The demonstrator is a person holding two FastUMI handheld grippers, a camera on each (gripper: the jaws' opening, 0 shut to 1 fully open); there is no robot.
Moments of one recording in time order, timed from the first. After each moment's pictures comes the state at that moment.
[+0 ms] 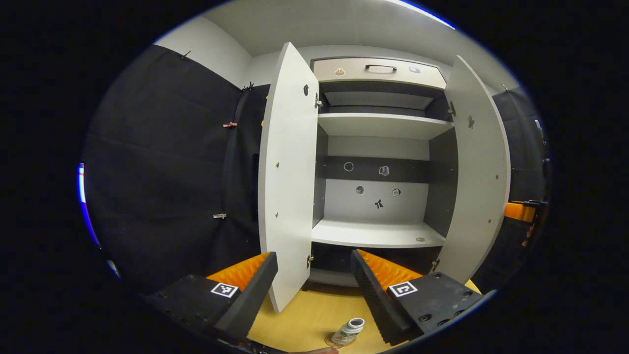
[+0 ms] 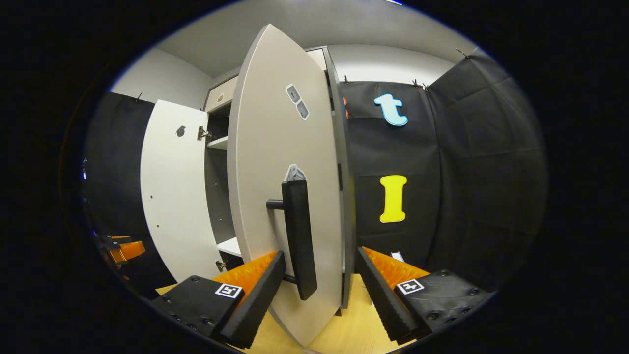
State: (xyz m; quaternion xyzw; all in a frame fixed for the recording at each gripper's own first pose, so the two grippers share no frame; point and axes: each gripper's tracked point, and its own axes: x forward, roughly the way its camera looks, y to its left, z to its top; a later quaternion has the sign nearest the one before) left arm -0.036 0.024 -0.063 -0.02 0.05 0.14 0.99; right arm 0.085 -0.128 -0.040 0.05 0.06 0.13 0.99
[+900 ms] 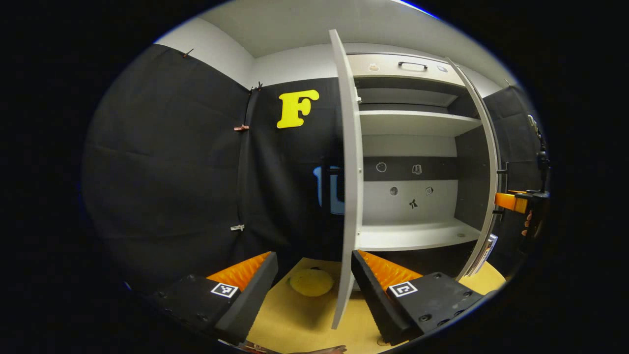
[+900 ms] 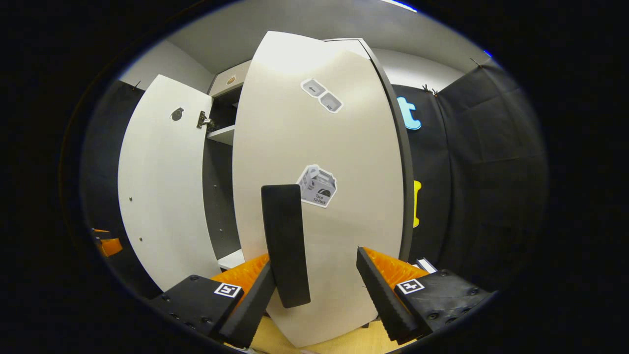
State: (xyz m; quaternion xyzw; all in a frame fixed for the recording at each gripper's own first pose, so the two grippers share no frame) left arm -0.012 0.173 -0.062 0.01 0.05 0.15 0.99; right arm 0.150 -0.002 -0.054 0.04 0.03 0.09 0.99
